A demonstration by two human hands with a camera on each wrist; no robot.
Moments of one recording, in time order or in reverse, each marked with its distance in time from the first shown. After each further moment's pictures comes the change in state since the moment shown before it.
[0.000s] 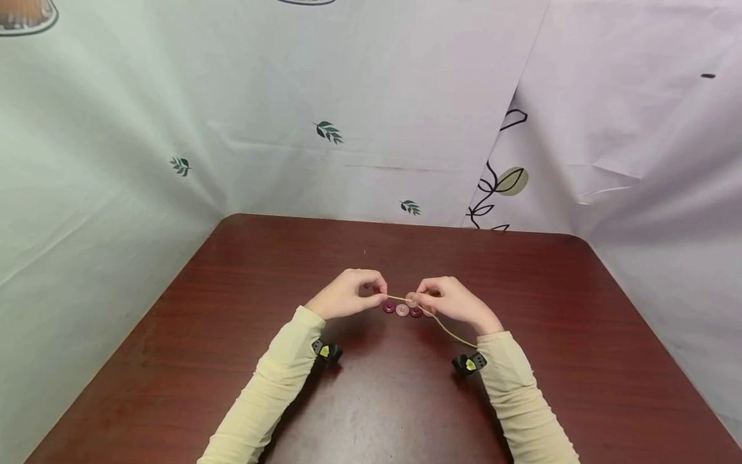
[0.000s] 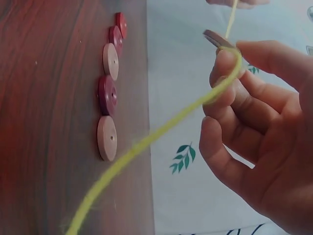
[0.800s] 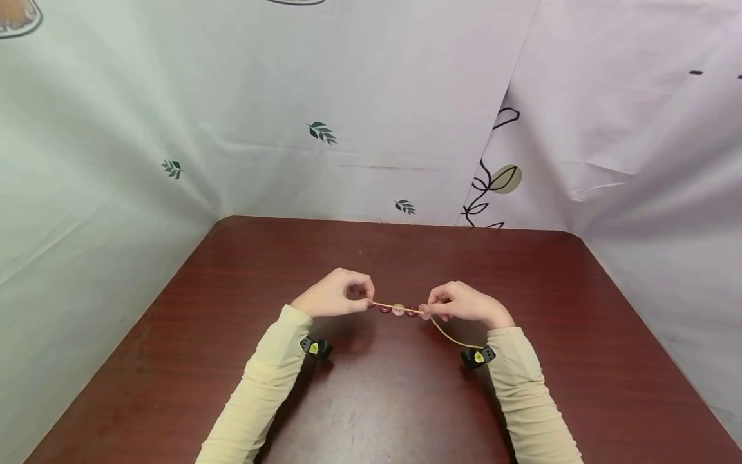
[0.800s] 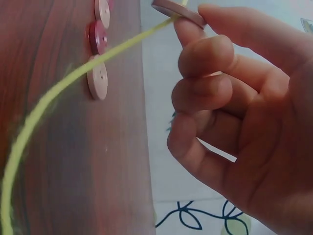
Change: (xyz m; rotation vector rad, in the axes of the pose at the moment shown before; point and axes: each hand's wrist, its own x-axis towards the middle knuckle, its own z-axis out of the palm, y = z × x) left_hand -0.005 -0.001 -0.016 -0.057 -0.116 -0.039; right_hand -0.012 0.019 -0.021 -0.045 -0.214 0.014
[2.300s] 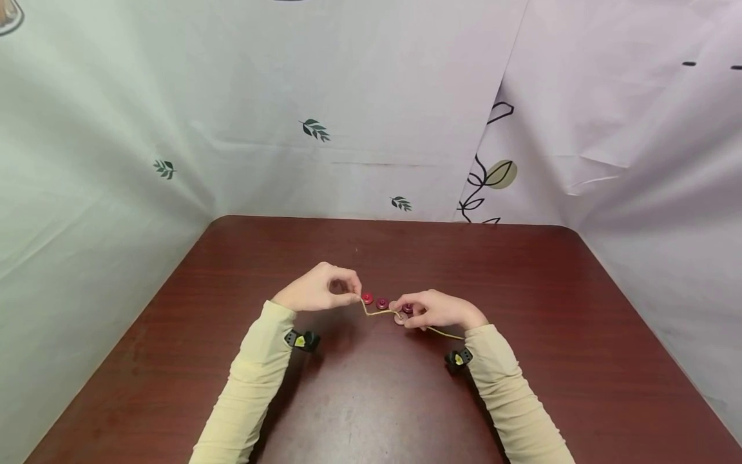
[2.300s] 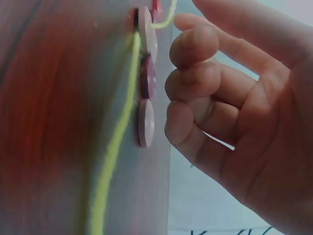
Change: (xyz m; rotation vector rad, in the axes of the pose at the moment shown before) left_hand -0.009 -0.003 -0.019 -0.025 -0.060 0.029; right_hand 0.019 -0.008 0.028 0.001 -0.147 -0.107
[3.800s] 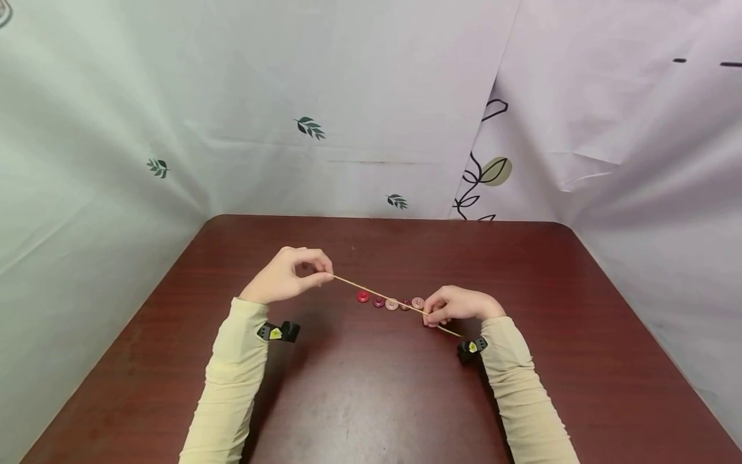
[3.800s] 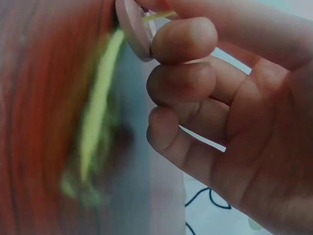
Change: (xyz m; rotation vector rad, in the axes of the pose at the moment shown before) left_hand -0.026 0.008 -0.032 0.065 0.259 0.051; right_hand -0.021 0.037 -0.018 0.109 -0.082 0.070
